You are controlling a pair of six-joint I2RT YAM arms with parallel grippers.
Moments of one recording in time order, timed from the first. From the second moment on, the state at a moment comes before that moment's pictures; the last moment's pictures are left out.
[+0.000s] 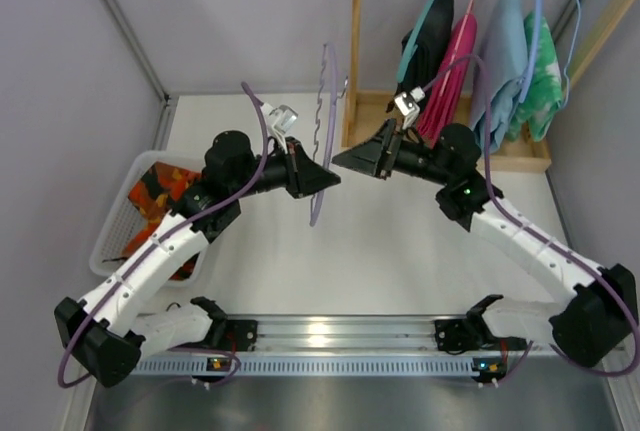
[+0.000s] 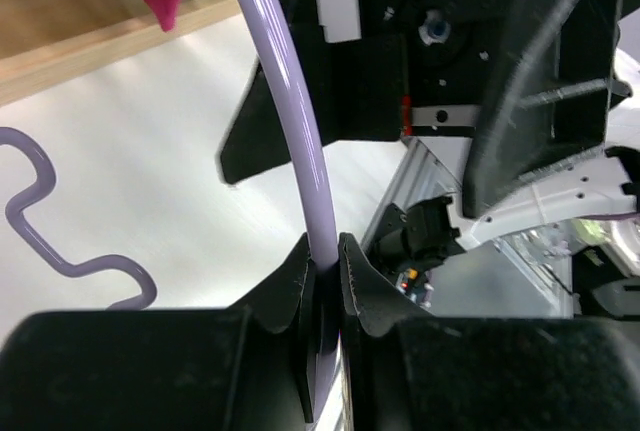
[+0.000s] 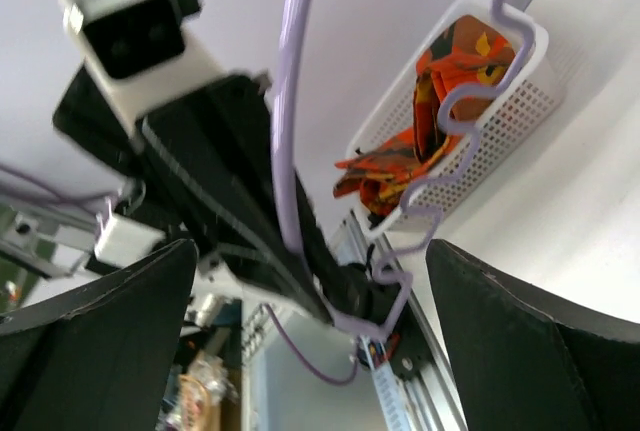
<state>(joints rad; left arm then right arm) -0.61 1.09 1.07 -0.12 0.54 -0.57 0.58 1.25 0.99 0.32 -0.64 1.06</state>
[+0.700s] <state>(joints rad) -0.56 1.53 1.56 0.06 0.87 -0.86 0.56 0.89 0.90 -0.28 -0.55 0.53</state>
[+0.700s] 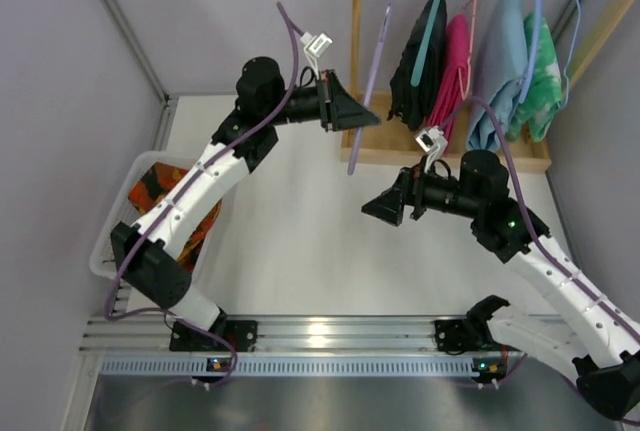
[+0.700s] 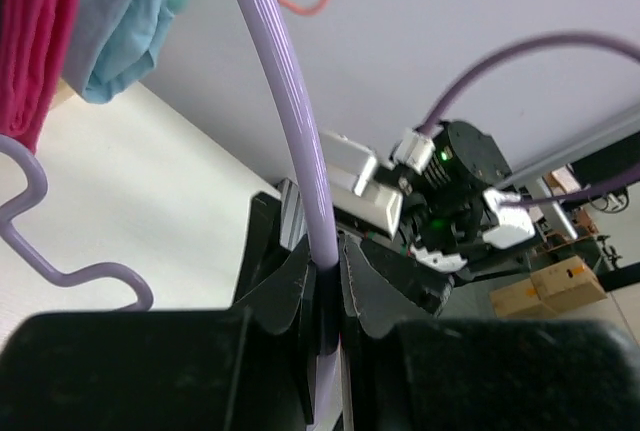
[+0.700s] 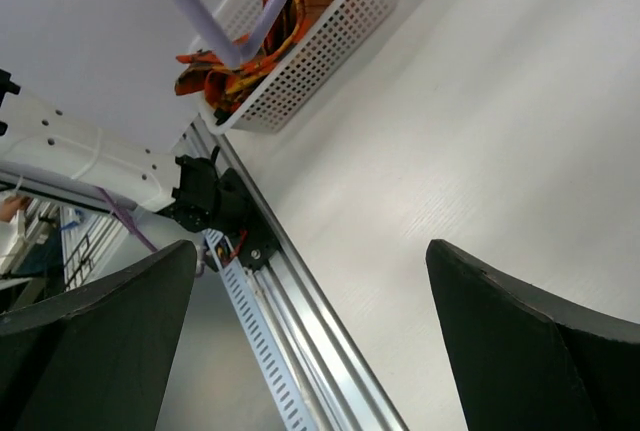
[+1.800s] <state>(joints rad) -0.43 2.16 2.34 0.15 0.76 -1.15 0.33 0.98 1.05 -0.45 -0.68 0.51</state>
